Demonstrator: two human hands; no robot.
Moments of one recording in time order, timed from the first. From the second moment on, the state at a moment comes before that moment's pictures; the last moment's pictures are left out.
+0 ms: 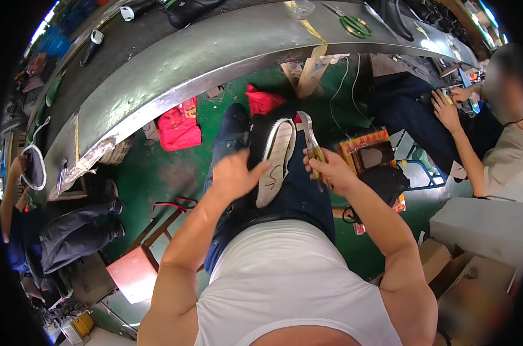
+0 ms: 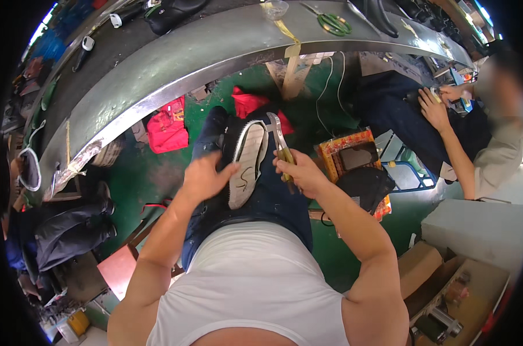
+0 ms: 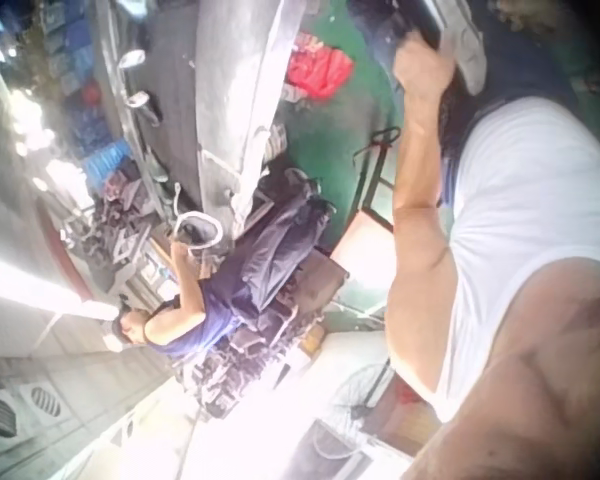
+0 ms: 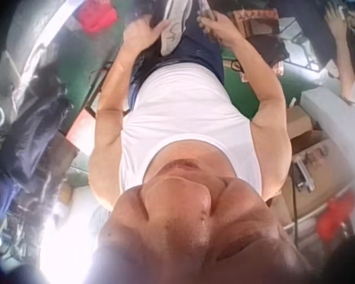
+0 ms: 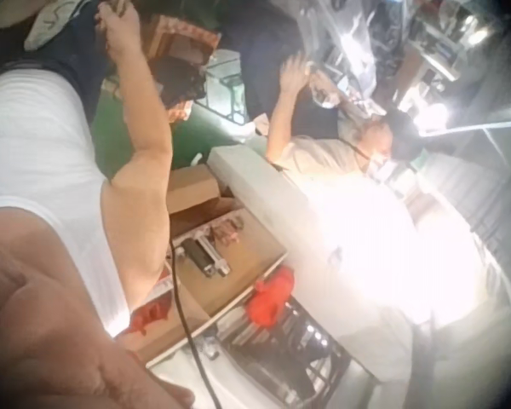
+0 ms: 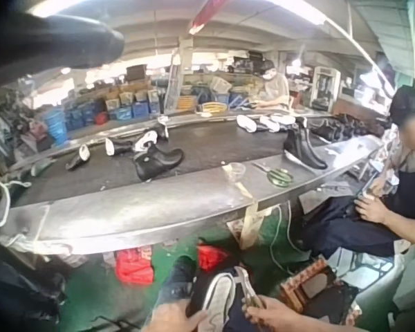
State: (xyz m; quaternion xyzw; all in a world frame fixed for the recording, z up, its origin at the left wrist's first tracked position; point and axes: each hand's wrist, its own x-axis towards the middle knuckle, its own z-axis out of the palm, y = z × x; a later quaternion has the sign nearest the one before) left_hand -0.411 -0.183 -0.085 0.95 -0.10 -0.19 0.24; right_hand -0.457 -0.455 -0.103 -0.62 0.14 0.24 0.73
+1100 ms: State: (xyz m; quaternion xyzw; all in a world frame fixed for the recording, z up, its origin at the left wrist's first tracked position) left_hand -0.395 -0.130 -0.123 0.71 -0.15 -0.04 0.69; right_hand -0.435 -0.378 -0.074 -0.82 -0.14 0.31 0.46
